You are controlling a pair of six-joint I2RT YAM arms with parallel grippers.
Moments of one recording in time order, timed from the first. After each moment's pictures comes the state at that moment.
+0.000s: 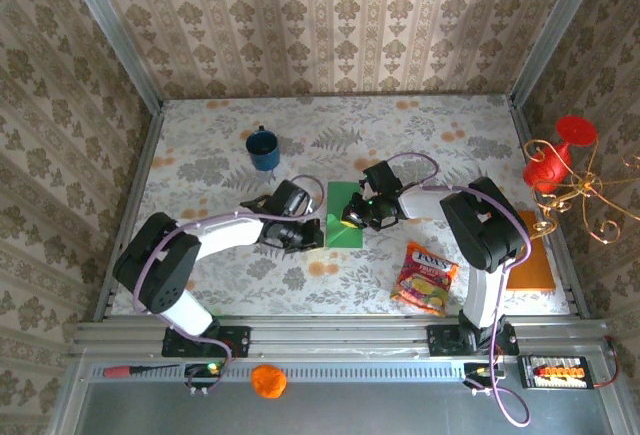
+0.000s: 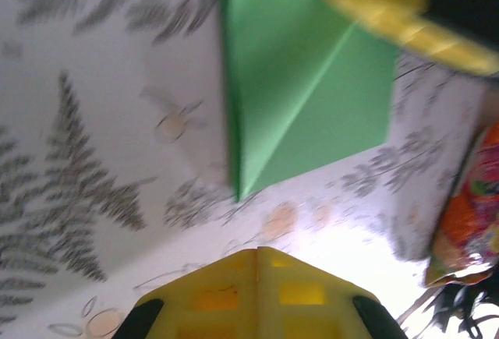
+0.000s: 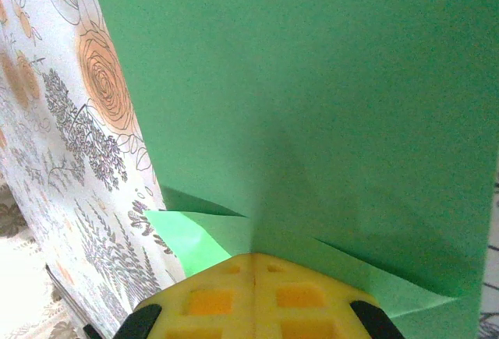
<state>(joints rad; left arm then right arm) -0.72 1.59 0.82 -0.29 0.45 -0.73 0.47 1.89 0.97 -0.11 -0.48 0.89</state>
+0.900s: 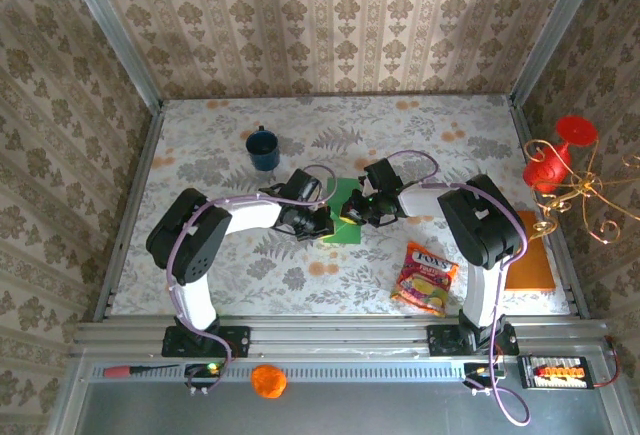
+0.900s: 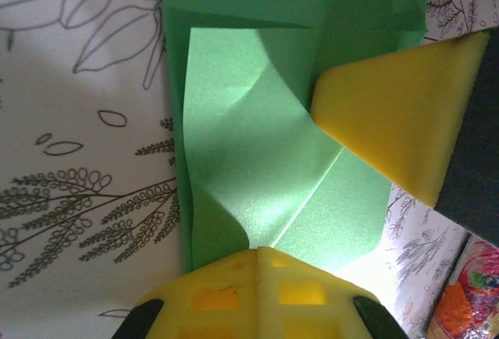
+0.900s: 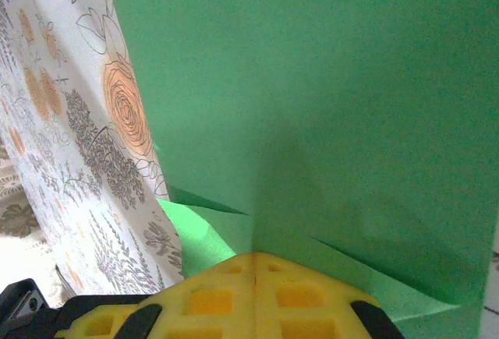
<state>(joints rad) -0.71 1.82 0.97 -0.23 0.46 -0.74 0.46 1.92 0.99 -0.06 -0.50 0.89</state>
